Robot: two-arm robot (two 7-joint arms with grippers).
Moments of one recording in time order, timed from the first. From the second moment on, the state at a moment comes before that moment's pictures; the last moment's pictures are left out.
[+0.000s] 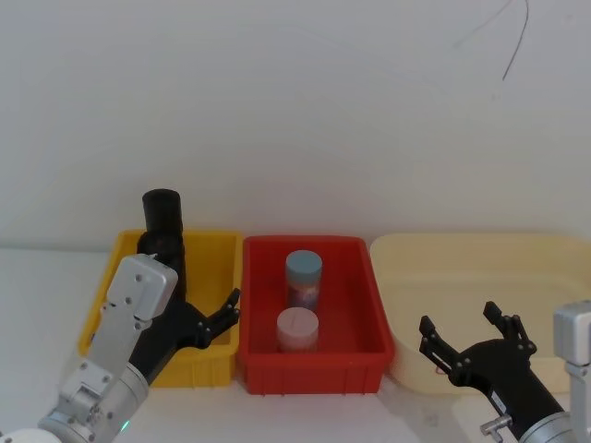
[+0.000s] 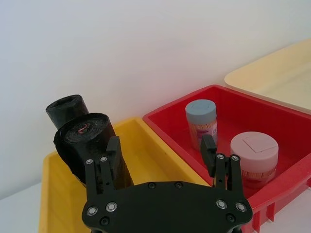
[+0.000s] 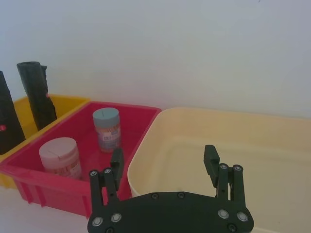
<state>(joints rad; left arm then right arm) -0.24 0.38 0.45 -1.63 -0.20 0.01 -0.01 -0.01 0.34 -0.23 -1.77 0.29 0.03 0.07</state>
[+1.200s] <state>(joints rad) -0.24 0.38 0.45 -1.63 -0.20 0.01 -0.01 -0.01 0.34 -0.23 -1.77 0.29 0.03 0.07</state>
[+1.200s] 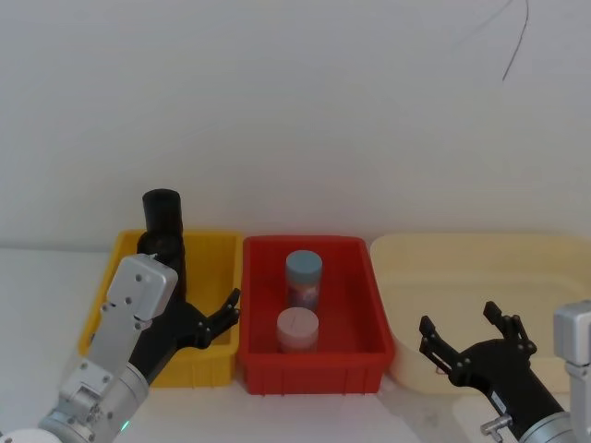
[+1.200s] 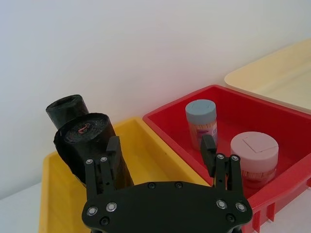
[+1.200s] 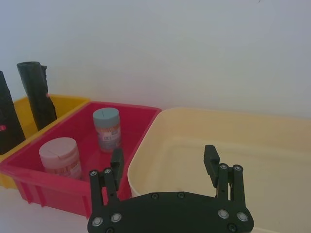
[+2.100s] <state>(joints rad) -0.24 0.38 0.45 -1.63 -0.20 0.01 -0.01 -0.01 0.34 -0.23 -1.77 0.29 0.03 0.07</state>
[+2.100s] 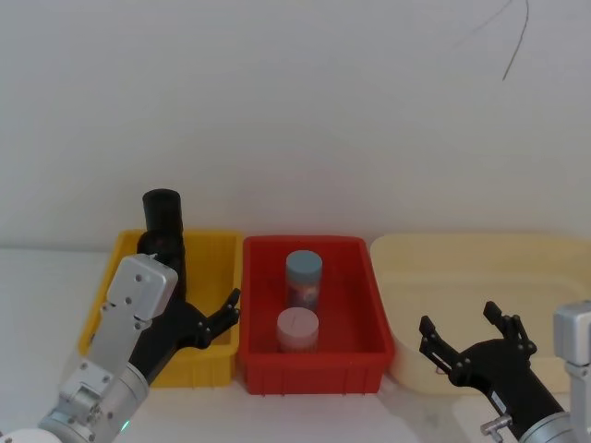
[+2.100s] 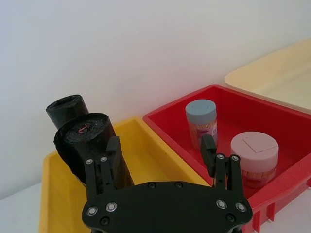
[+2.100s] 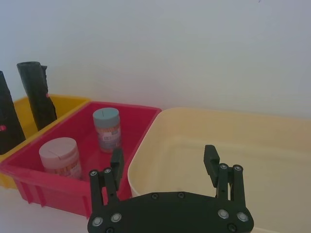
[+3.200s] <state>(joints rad) -0.24 0.38 0.45 -1.63 -0.20 0.01 -0.01 0.01 0.35 -0.24 -1.75 0.28 0.04 0.09</state>
